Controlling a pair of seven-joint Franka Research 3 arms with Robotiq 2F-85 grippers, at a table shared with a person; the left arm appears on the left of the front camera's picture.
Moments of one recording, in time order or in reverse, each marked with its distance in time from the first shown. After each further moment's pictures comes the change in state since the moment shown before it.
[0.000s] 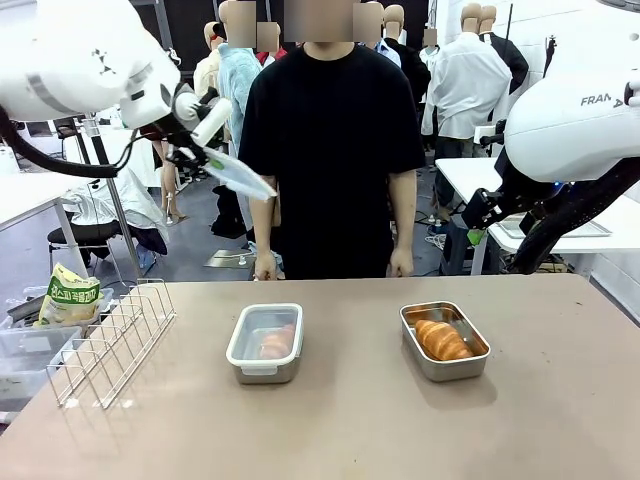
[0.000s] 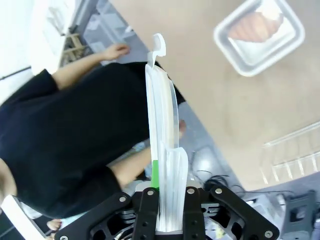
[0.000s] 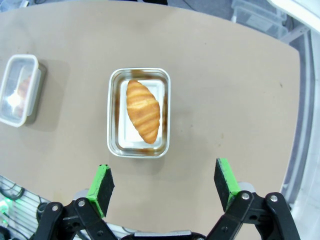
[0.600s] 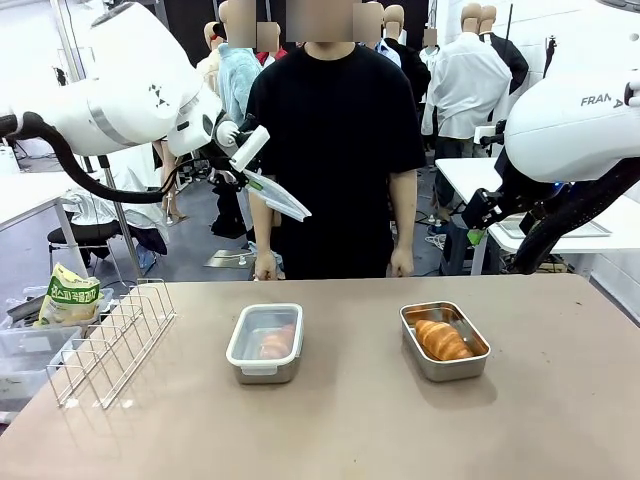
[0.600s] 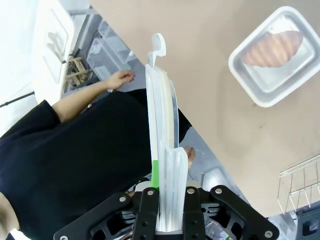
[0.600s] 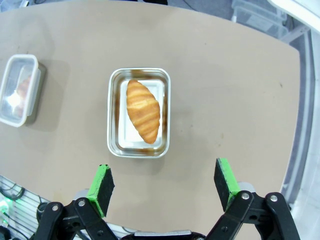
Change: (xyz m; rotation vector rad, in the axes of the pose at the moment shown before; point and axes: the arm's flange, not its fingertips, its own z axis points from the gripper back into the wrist) left arm 0.018 0.008 -0.063 -0.003 -0.104 -0.042; right arm 0.000 0.000 0.000 0.000 0.000 0.000
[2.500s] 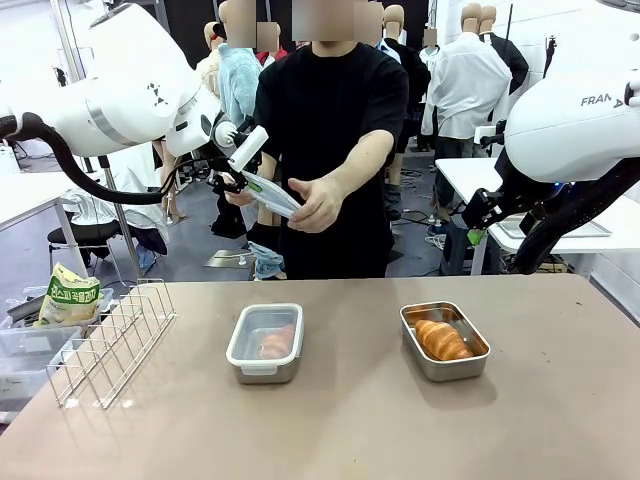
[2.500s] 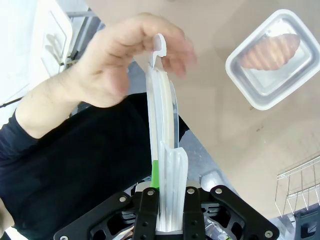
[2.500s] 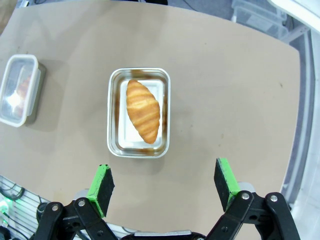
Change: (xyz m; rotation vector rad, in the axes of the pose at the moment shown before) left arm 0.002 -0.001 -0.002 -0.010 -0.014 0.006; right arm 0.000 0.000 0.000 0.000 0.000 0.000
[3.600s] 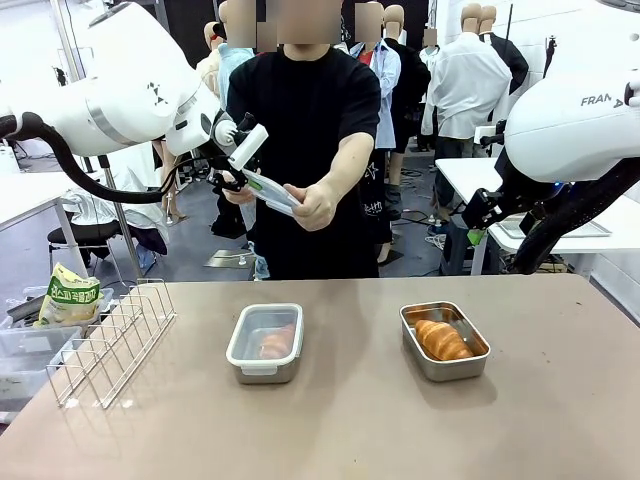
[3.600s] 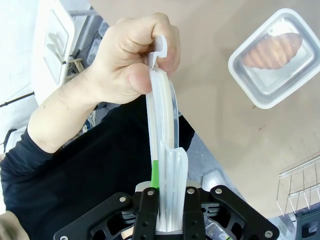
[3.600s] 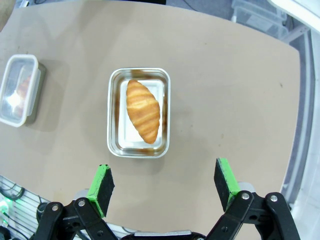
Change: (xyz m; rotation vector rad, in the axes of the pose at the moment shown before) left arm -0.001 0.002 0.002 0.011 0.006 0.000; right arm 0.000 0.000 0.000 0.000 0.000 0.000
